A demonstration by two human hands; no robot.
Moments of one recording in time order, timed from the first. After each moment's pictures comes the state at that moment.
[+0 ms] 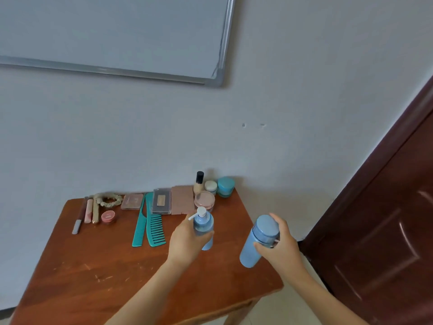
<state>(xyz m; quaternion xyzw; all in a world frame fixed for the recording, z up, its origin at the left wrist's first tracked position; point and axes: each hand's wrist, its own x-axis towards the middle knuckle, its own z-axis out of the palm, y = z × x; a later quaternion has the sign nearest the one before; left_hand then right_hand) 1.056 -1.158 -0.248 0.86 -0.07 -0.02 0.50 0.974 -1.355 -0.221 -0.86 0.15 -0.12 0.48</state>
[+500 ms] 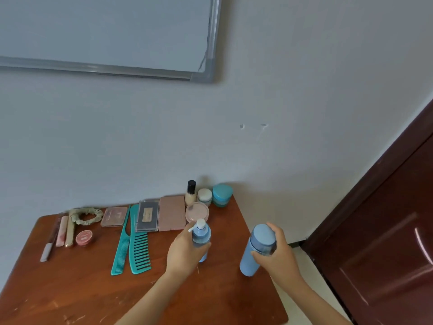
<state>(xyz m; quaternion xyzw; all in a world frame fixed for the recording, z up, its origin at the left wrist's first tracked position) 1.118 -1.198 -0.274 0.88 -0.03 -0.07 0.46 1.044 -1.395 -0.252 -0.85 0.18 -0.08 0.50</state>
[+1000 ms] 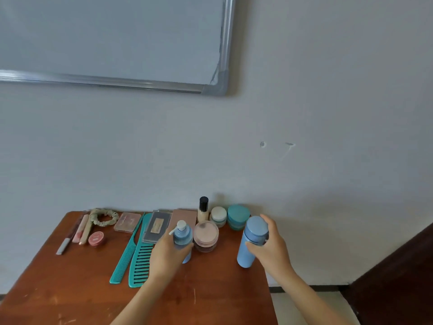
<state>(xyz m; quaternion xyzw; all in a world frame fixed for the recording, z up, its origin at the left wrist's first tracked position) 1.158 -1.193 -0.277 0.89 0.11 0.04 0.44 1.157 -1.421 -0.261 -0.86 0.07 -0.04 0.51</state>
